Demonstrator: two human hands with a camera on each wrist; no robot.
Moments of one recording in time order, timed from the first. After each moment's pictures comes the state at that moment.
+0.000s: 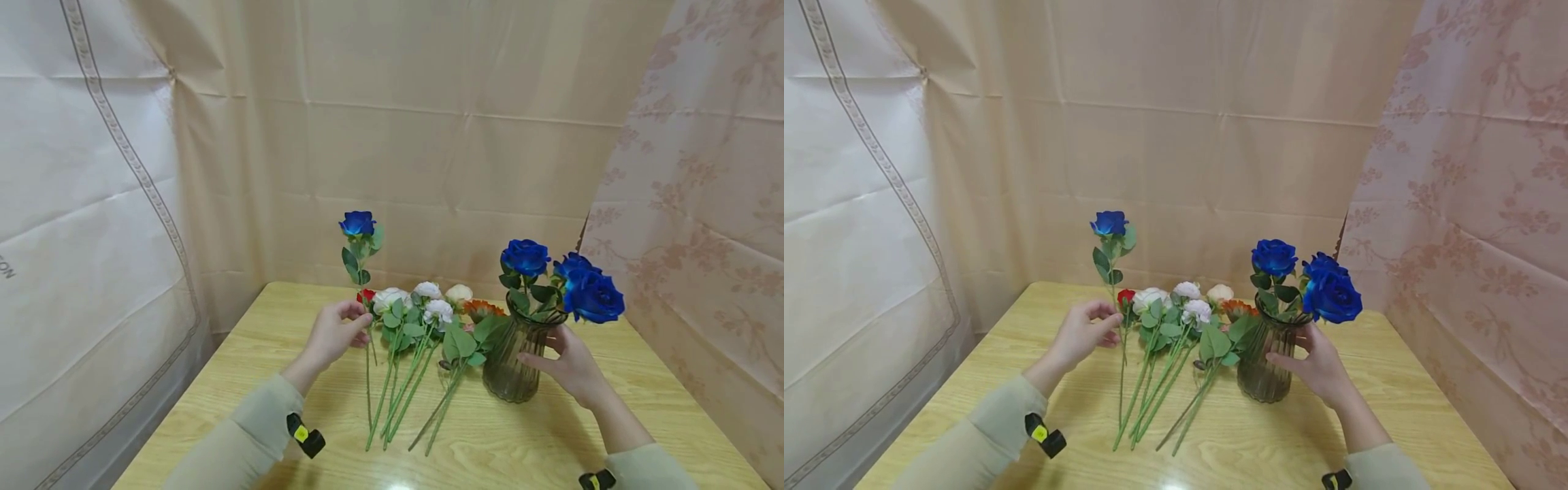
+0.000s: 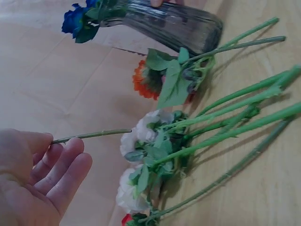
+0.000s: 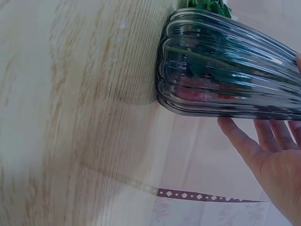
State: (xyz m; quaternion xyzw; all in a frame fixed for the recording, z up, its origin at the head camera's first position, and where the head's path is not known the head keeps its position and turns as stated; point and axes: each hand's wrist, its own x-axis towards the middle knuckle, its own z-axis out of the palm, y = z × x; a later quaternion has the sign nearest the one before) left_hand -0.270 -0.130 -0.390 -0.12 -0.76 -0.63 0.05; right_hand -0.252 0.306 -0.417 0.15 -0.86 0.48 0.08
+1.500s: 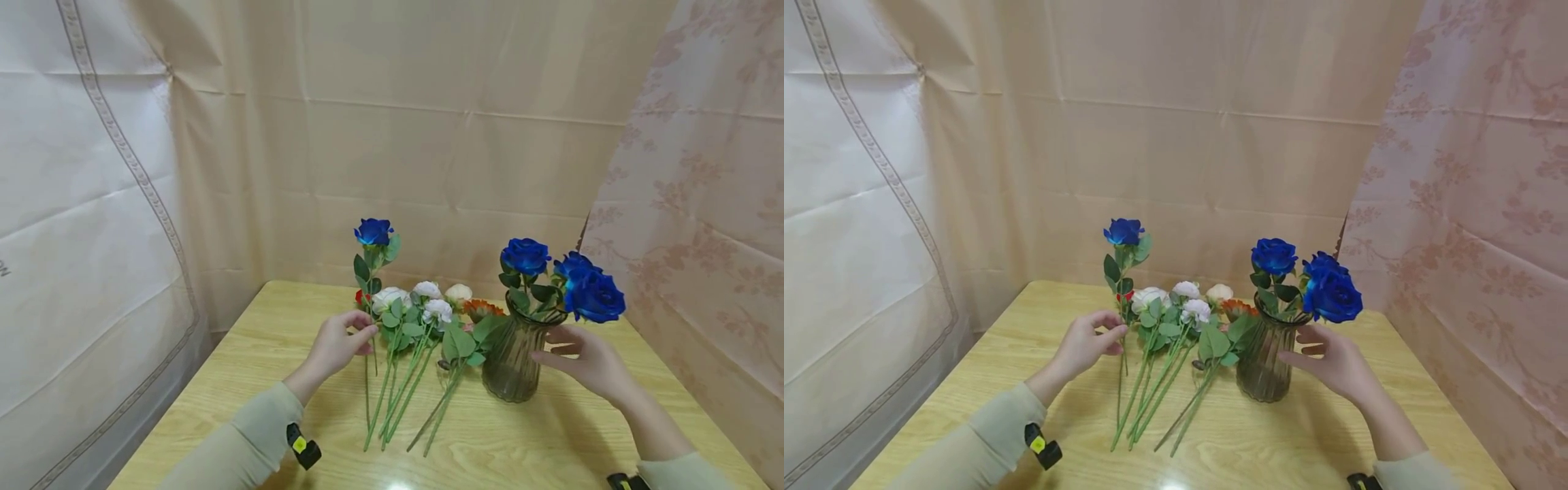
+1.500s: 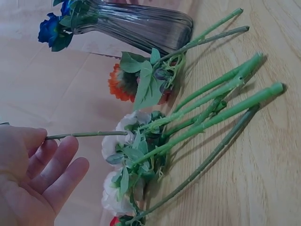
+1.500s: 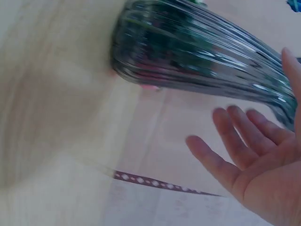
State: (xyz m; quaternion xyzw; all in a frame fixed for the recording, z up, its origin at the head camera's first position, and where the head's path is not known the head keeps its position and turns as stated) left_hand -0.263 -0.120 -0.404 -0.16 -0.79 -0.58 0.06; right_hand -0.230 0.321 -0.384 0.16 -0.91 0.37 0.08
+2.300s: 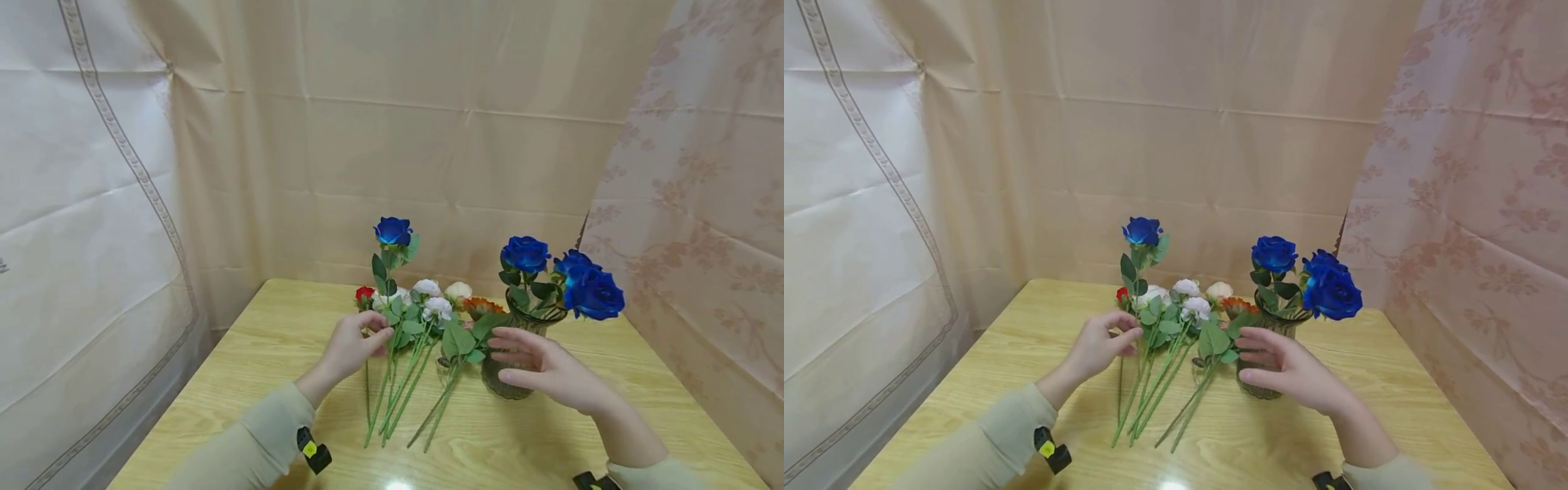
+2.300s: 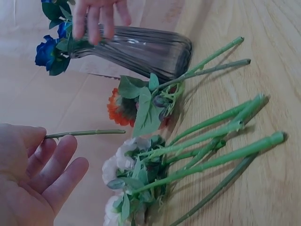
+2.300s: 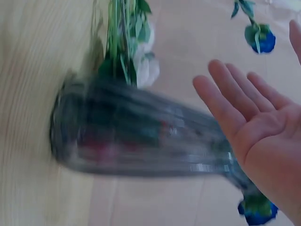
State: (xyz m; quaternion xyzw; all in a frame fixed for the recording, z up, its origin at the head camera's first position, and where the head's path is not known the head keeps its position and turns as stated) left_hand -0.252 -0.101 -0.401 -0.22 -0.79 -0.57 0.08; right_hand -0.204 0.259 -0.364 0.30 -0.79 0.52 -0.13
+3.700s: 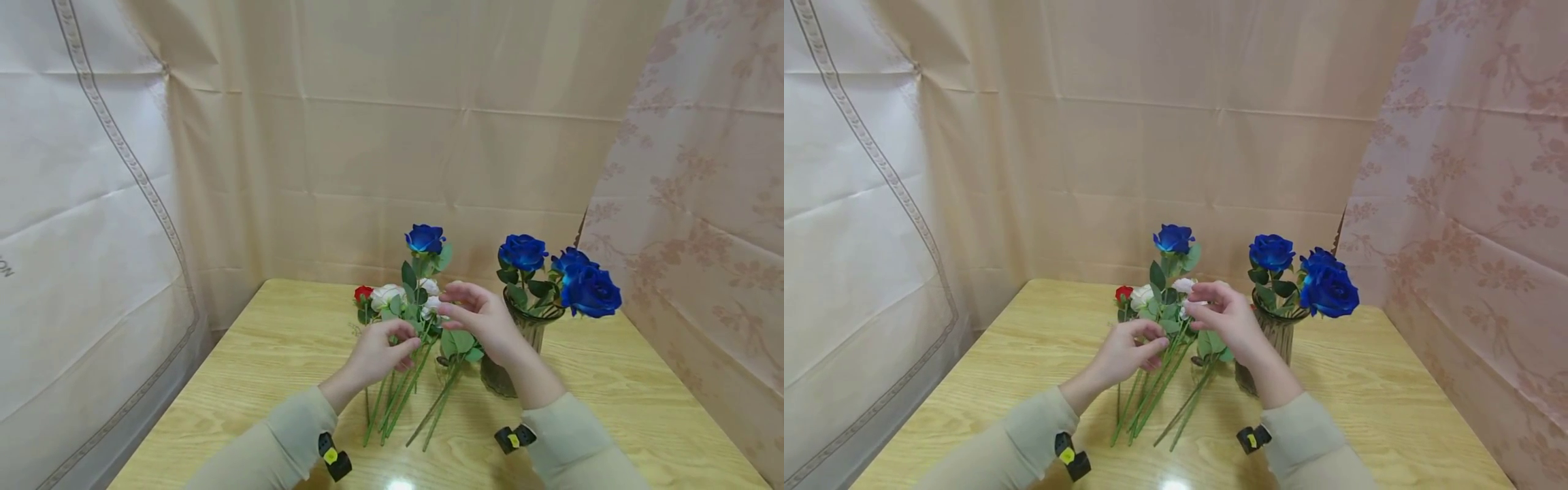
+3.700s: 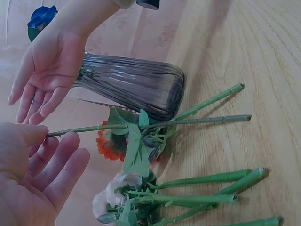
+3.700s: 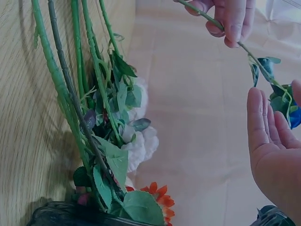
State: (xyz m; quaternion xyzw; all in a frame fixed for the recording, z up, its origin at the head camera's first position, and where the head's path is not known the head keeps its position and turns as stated) left_hand -0.223 -0.055 -0.381 -0.22 -0.79 -0.57 0.01; right_hand -0.262 0.167 -0.354 0.24 -0.70 0.67 0.00
